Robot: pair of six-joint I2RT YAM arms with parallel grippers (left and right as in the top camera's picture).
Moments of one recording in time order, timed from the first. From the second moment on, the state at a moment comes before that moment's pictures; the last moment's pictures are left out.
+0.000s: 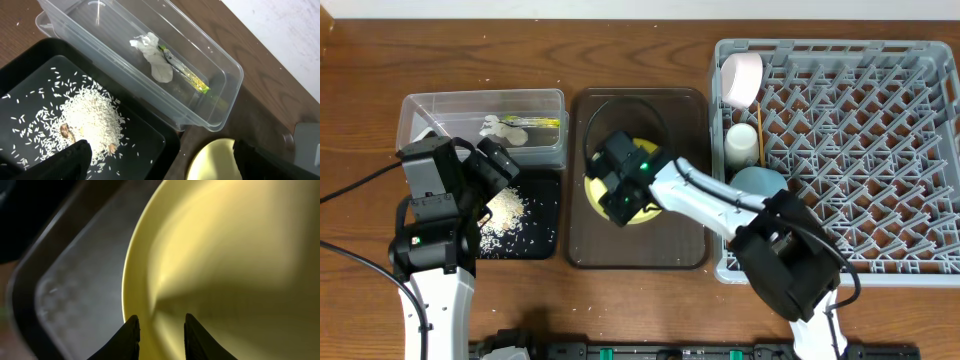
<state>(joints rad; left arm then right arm) 0.18 1.03 0.92 -0.67 0.02 -0.59 0.82 2.10 1.47 -0.63 -0.28 0.04</state>
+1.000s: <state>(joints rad) 0.18 1.03 0.92 -0.67 0.02 -0.59 0.64 2.04 1.56 -0.70 -0.05 0.04</state>
